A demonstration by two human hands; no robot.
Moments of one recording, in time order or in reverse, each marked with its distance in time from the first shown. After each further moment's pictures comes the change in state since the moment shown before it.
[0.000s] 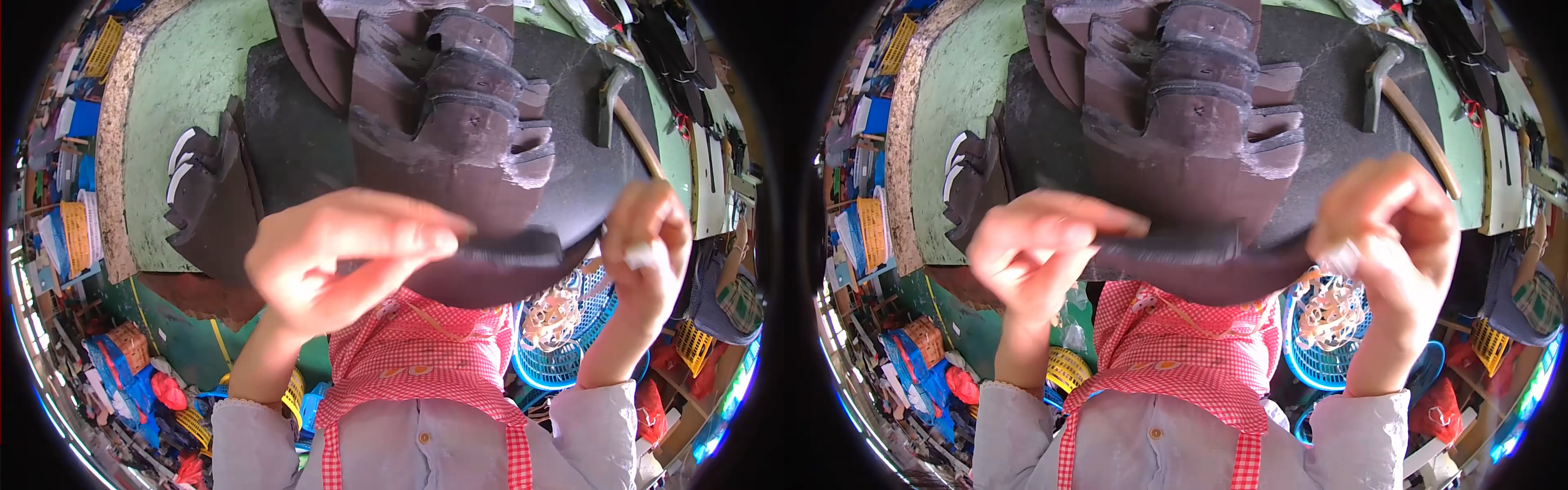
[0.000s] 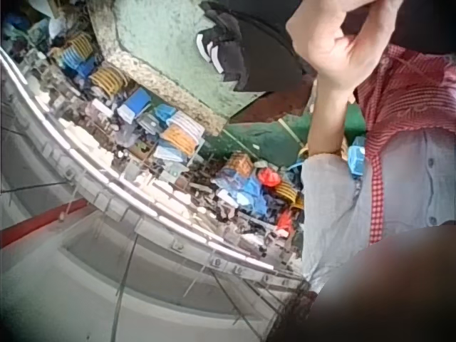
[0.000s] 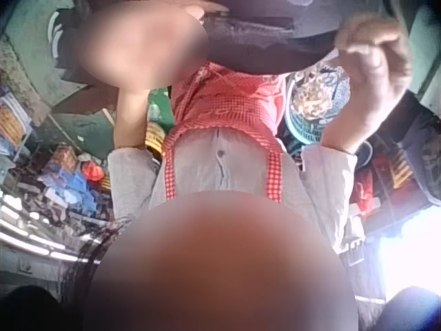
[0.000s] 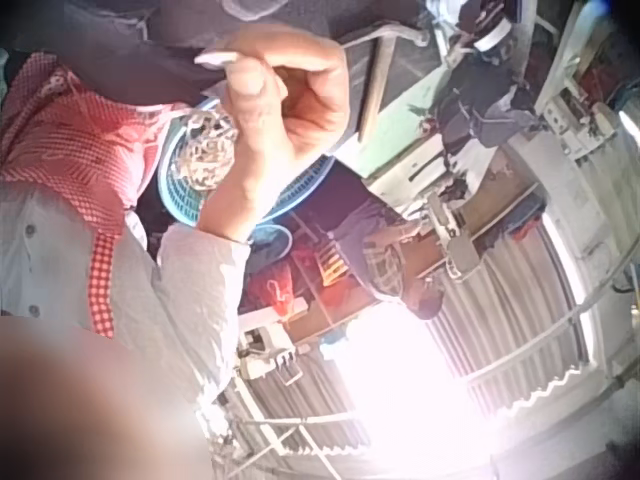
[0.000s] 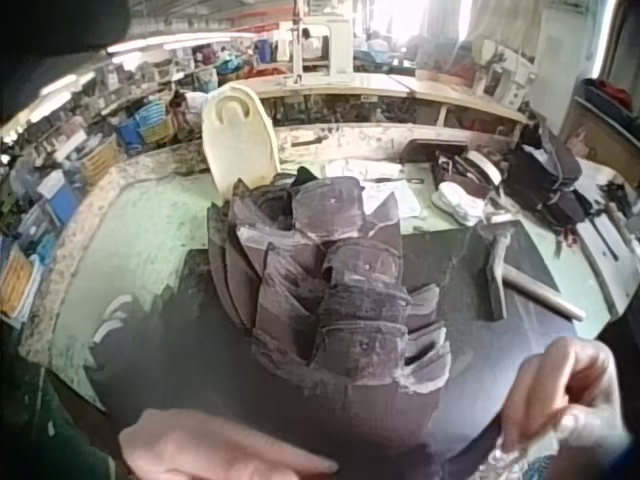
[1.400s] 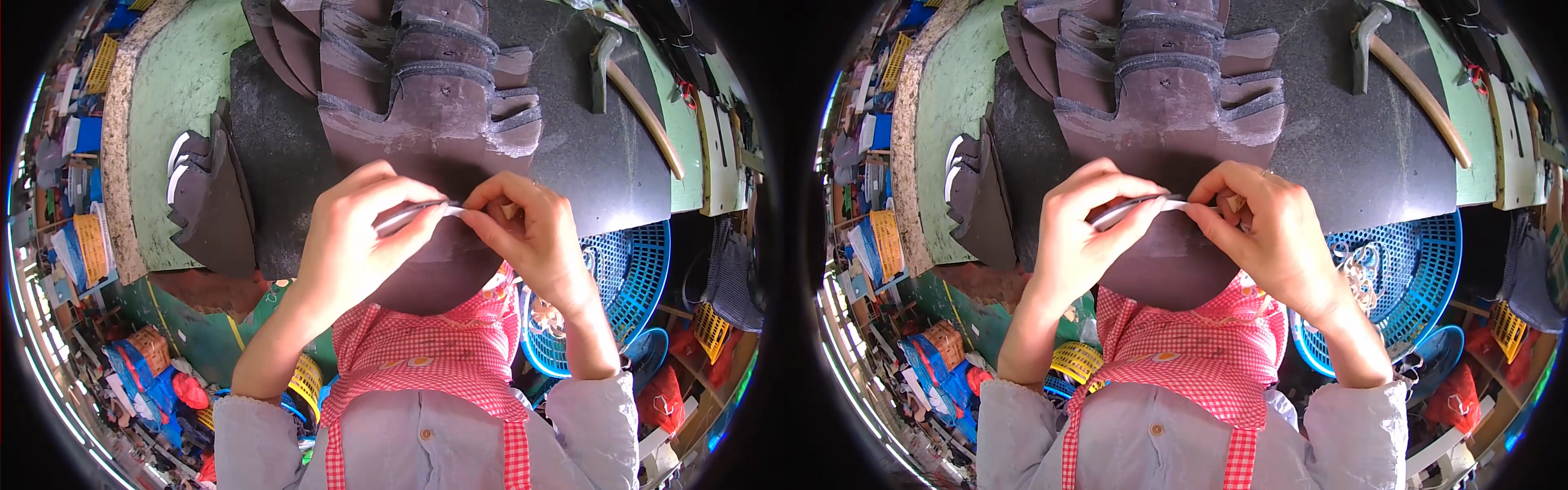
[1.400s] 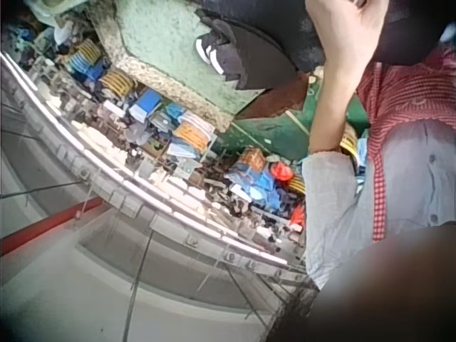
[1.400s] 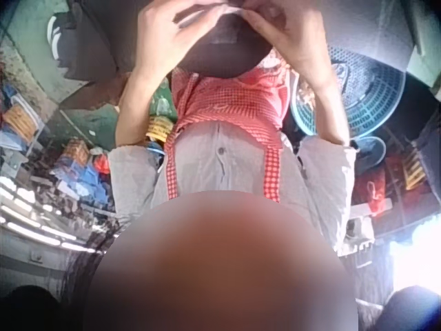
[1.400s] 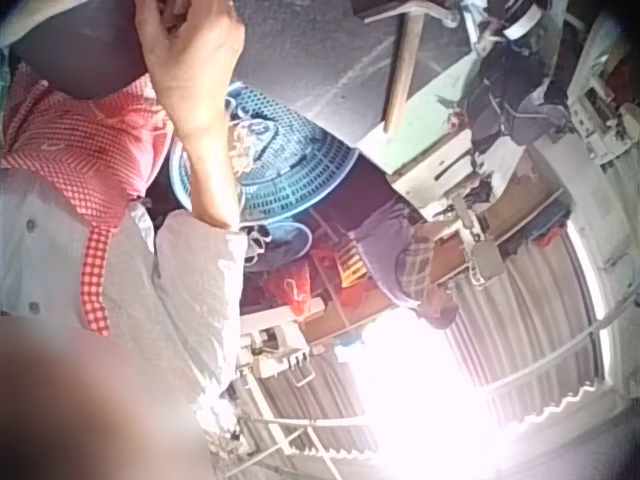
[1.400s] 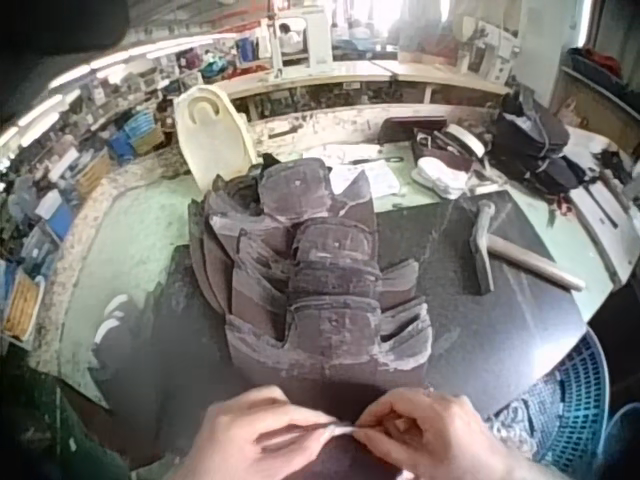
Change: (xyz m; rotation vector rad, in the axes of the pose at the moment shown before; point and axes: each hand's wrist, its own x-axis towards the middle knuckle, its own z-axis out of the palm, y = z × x) left_hand -0.017 -0.017 0.029 0.559 -0.131 -0.444; right_hand -0.011 0.071 0.032 -0.598 -0.174 0.092
